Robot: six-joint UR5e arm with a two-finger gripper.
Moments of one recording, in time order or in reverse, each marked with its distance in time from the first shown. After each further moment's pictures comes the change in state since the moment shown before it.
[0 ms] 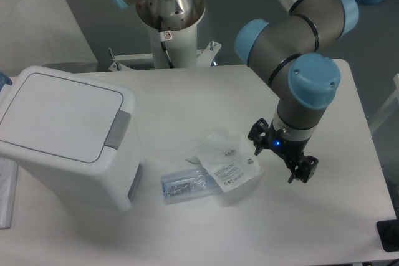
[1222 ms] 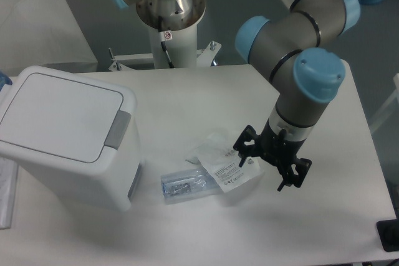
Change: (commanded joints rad) arm 0.015 0.023 0.057 -0.012 -0.382 -0.461
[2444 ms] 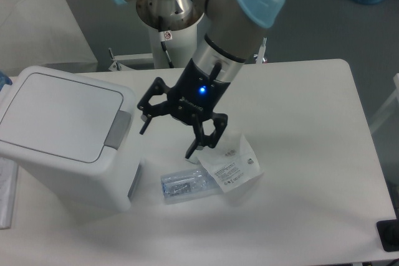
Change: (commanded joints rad) arm -0.135 0.268 -0.245 0.066 -0.227 -0.216
